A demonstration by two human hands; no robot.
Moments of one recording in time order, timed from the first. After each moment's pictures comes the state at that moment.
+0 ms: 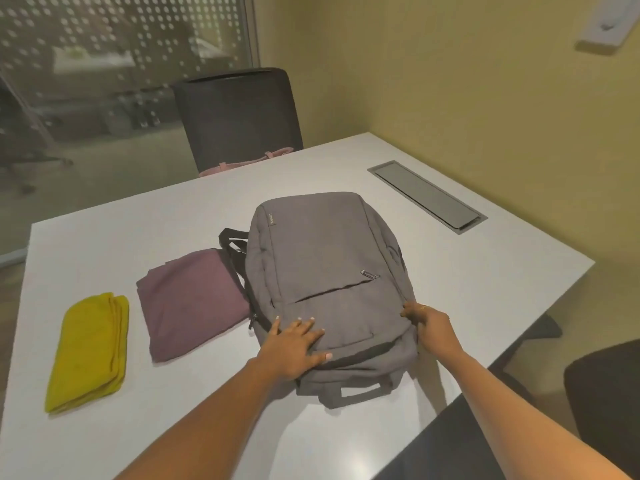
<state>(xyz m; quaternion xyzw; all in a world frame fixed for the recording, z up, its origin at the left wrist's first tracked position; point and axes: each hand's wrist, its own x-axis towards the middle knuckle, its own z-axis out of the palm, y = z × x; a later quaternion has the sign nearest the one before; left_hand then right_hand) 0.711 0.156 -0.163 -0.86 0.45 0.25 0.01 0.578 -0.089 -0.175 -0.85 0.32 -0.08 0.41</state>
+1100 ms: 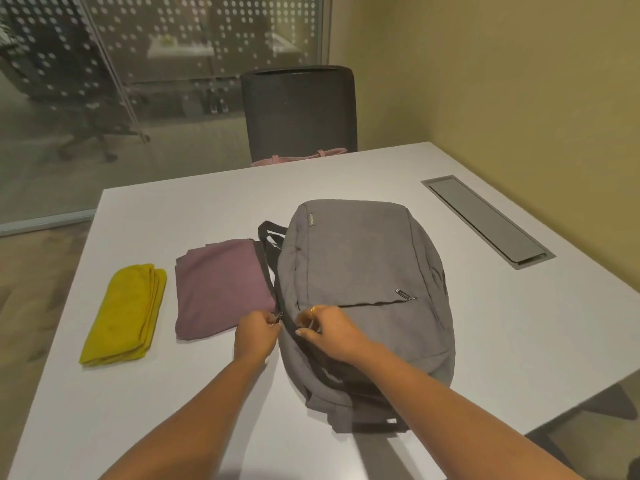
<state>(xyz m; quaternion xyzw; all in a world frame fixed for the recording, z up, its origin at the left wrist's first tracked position) 0.741 0.190 -0.162 -0.93 -0.02 0.11 -0.35 0.700 0.048 -0.142 -0.94 -0.03 0.08 0.32</state>
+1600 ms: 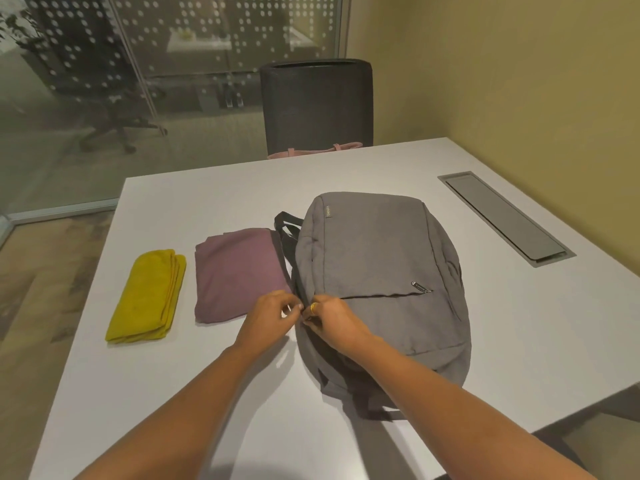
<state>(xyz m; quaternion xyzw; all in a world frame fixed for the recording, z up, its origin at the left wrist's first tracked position) 0.736 0.215 -0.147 -0.91 0.20 0.04 -0.37 0.704 0.067 -0.158 -0.96 -0.11 0.01 0.25</state>
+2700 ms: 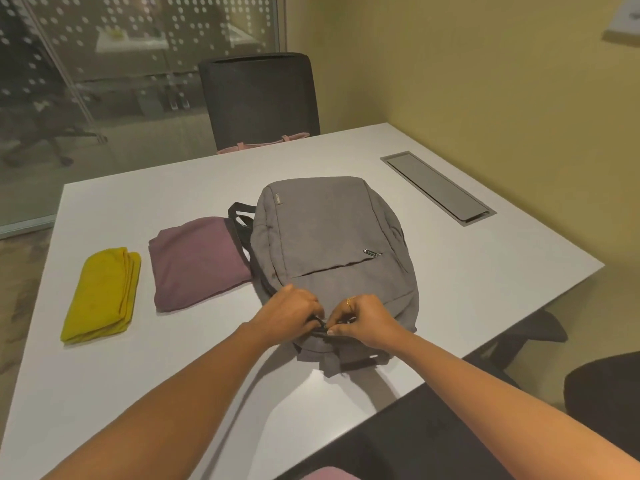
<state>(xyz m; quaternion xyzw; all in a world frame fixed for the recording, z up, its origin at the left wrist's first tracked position) 0.673 0.149 -0.126 -0.84 0.54 0.04 -0.05 0.583 -0.003 -0.128 -0.90 0.06 0.05 0.42</state>
